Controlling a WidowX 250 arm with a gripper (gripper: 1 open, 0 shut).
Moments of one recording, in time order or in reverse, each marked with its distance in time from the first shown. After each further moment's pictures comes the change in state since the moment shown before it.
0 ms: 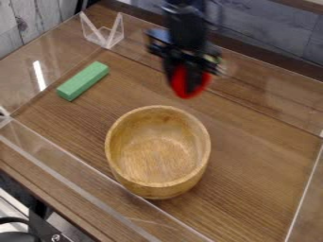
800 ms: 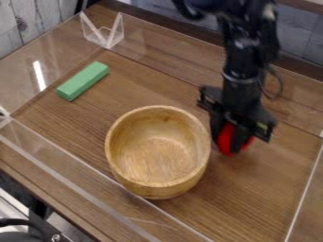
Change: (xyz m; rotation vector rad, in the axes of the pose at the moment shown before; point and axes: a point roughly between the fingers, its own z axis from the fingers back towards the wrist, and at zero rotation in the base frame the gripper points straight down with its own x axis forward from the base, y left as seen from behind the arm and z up) arm -0.012 -0.057 -0.051 0.031 0.034 -0.098
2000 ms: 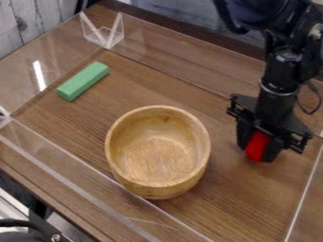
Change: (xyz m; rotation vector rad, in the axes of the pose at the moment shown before) arm 0.021 -0.028 -0.001 0.031 -0.019 0.037
